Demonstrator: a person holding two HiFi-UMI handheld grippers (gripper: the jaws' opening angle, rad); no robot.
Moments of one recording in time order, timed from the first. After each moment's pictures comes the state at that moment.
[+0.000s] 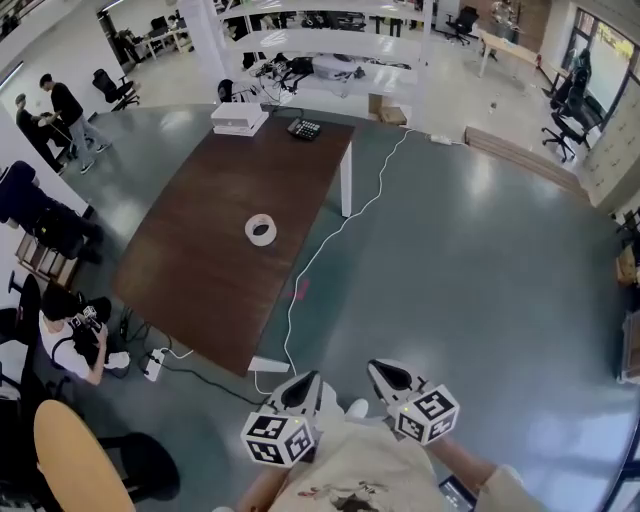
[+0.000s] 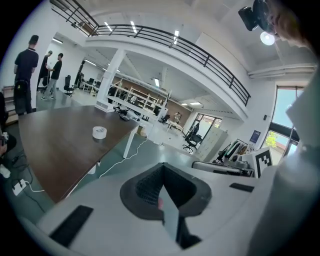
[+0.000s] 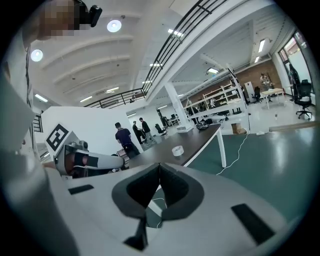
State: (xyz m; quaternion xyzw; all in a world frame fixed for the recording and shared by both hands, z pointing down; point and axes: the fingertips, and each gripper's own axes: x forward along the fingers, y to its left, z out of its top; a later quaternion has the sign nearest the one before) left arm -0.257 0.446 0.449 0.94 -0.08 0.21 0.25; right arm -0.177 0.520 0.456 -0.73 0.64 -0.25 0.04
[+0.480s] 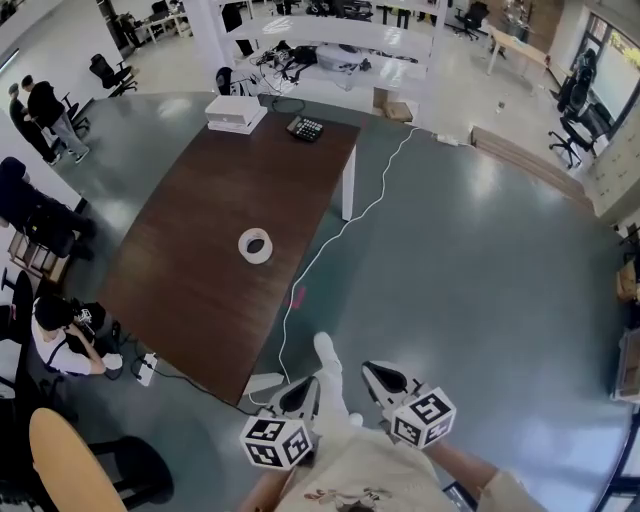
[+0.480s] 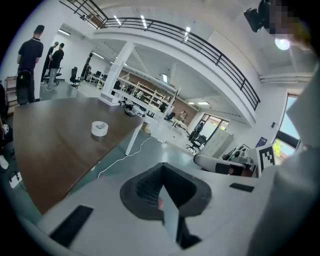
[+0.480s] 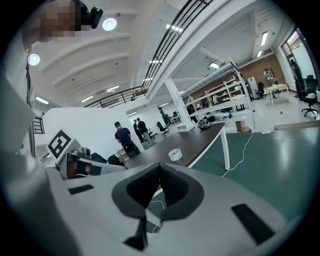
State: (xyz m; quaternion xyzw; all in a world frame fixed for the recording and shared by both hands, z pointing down) left arm -0.168 0.364 0.493 0.92 -0.11 0.23 0.30; right arm -0.084 0.424 0.478 -0.71 0.65 -0.27 0.03
